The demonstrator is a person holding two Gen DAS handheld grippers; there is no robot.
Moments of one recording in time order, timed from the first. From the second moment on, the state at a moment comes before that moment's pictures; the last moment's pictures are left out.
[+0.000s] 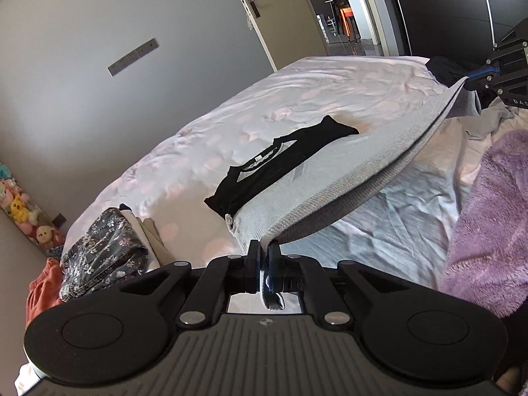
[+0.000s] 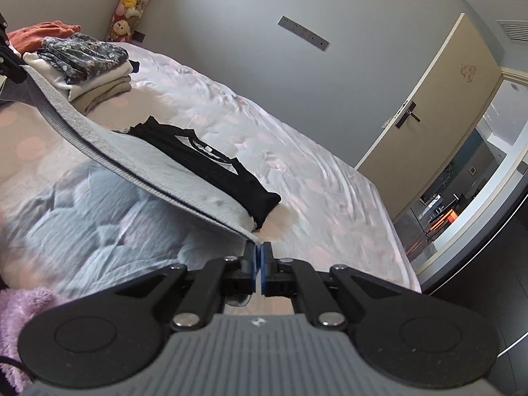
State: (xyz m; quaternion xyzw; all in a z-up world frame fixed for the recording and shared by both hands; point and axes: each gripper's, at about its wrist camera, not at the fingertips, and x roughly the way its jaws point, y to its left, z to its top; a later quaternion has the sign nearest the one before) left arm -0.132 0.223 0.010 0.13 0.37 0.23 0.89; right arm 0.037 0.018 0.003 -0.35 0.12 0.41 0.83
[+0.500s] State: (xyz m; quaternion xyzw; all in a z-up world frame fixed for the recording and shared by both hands) left arm -0.190 0.165 0.025 0.16 0.36 0.21 0.89; right arm -0.033 -0.062 0.024 -0.32 0.11 0.44 0.83
